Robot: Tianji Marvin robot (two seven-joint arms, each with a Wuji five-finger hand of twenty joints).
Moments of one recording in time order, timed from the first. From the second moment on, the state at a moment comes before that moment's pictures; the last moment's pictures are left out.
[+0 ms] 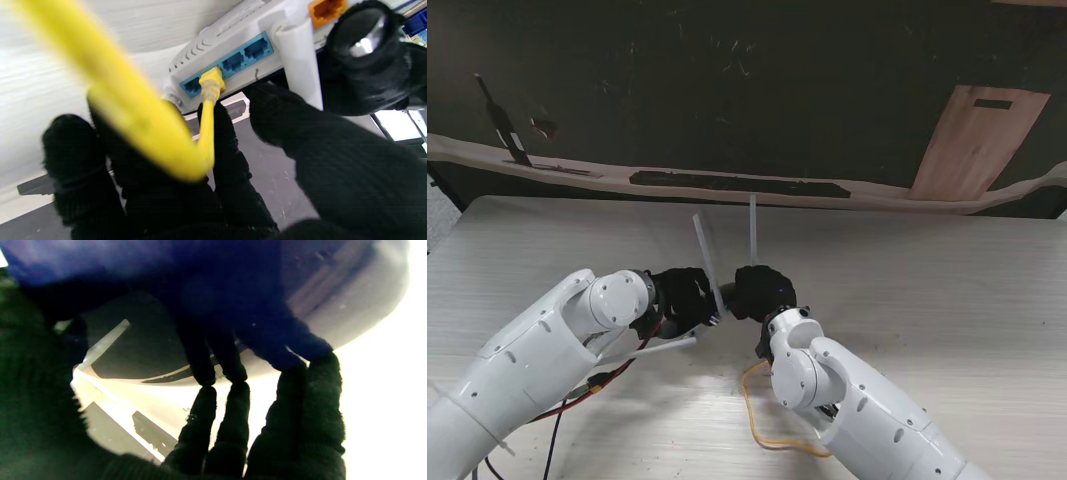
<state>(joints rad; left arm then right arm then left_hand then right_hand) 1.11 -1.07 -0.84 -1.36 0.35 0.28 -0.42 -1.31 -1.23 0.76 -1.47 -0.59 0.28 -0.29 0.54 -0.80 0.18 -0.14 0.21 0.25 0.73 0.46 0.38 0.25 0.56 0.41 0.58 0.47 0.44 0.46 0.49 0.41 0.94 0.13 0.53 -0.86 1.23 -0.13 0.88 0.26 0.97 0.29 1.06 0.39 0.94 0.41 1.19 0.44 0.95 0.34 0.80 0.65 1.42 0.41</state>
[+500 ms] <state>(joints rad) 1.17 -1.07 -0.84 -1.39 0.65 0.34 -0.28 -1.37 -1.21 0.81 -1.53 -0.57 0.27 -0.27 0.55 -0.75 0.18 -0.11 0.23 0.25 0.73 0.46 0.41 0.25 0.56 0.41 0.59 0.46 0.47 0.46 0.50 0.39 1.03 0.18 0.49 -0.83 1.20 -0.12 0.79 0.24 0.86 0.30 0.97 0.42 0.85 0.39 1.11 0.47 0.85 0.34 0.71 0.65 1.34 0.41</state>
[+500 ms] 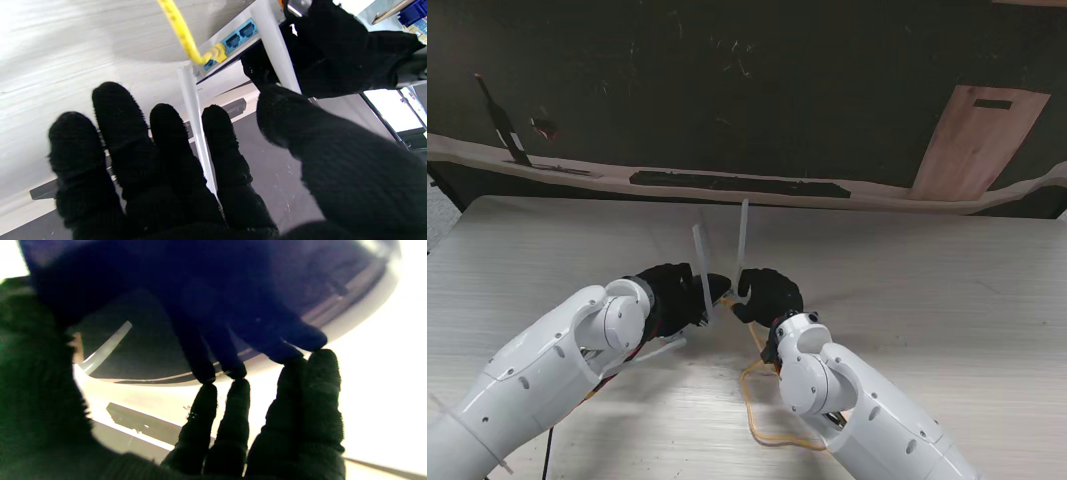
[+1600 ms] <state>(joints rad) 1.27 -1.07 -0.85 -1.36 1.03 0.35 0.00 -1.43 -1.21 0.88 -1.56 -0.57 0.25 -0.33 0.51 -0.54 0.76 -0.08 0.20 0.27 0.57 0.35 0.27 0.25 0.58 0.41 0.35 0.37 0.61 0.46 0.16 0.34 1.02 0.49 0.48 -0.76 1.18 -0.12 0.78 0.24 0.86 0.30 0.95 0.42 0.85 0.39 1.07 0.48 0.84 0.34 0.67 0.65 1.32 0.45</state>
